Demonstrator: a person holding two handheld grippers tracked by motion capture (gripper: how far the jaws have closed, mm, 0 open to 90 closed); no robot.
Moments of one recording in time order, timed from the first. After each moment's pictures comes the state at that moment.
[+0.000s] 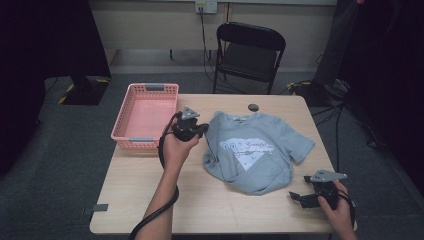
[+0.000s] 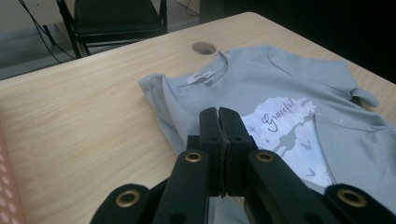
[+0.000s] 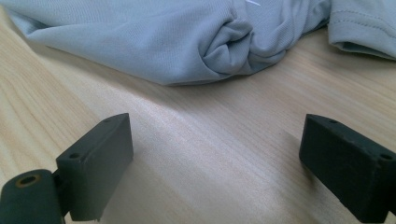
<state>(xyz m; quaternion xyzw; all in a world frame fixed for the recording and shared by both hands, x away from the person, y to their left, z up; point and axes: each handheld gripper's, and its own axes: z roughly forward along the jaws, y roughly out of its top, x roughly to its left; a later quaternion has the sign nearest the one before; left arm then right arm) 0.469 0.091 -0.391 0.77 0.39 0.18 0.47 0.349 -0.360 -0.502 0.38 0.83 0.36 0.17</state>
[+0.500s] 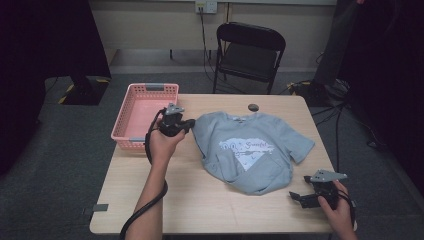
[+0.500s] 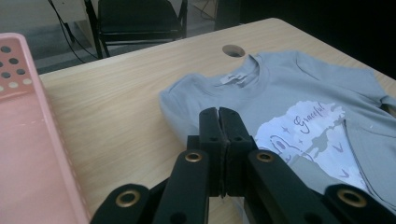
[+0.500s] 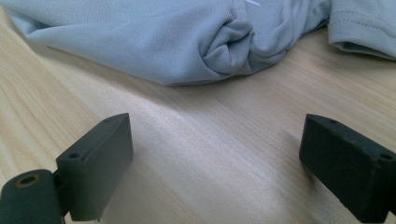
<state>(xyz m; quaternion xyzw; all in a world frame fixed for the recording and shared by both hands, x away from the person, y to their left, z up) 0.482 0.133 -0.392 0.75 0.42 0.19 0.48 0.349 -0.360 -0.502 0.38 0.83 0.36 0.17</state>
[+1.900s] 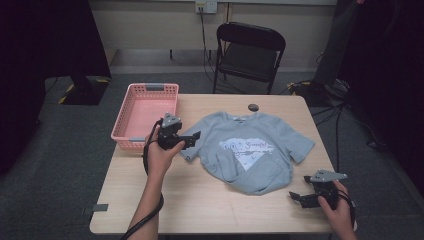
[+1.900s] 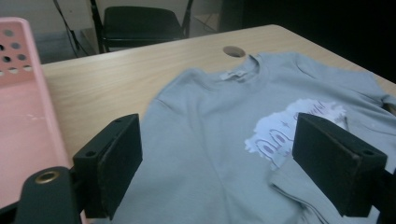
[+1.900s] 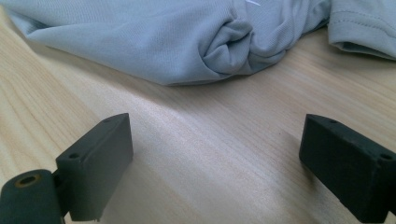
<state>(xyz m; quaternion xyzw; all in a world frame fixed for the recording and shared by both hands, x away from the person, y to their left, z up) 0.460 0.133 -0.418 0.73 0.42 0.20 0.50 0.349 -0.360 -0.502 0.38 0.83 0.36 0.17</state>
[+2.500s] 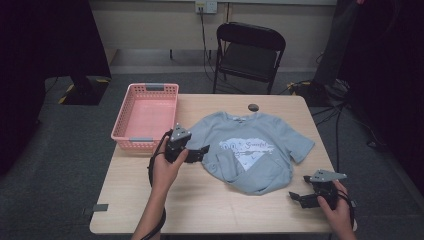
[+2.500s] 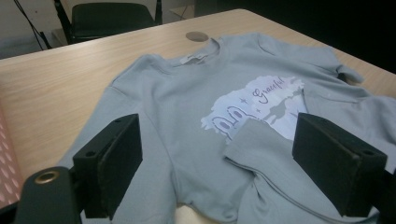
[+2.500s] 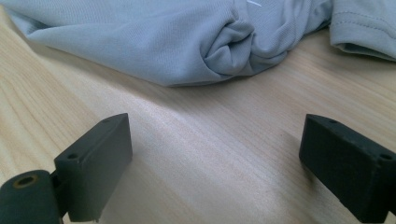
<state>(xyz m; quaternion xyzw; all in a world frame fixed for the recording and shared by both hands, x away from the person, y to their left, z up) 0.426 0.112 -0.426 0.76 0.38 0.18 0.50 0.349 -0.359 -0.502 0.38 0.83 0.36 0.17</state>
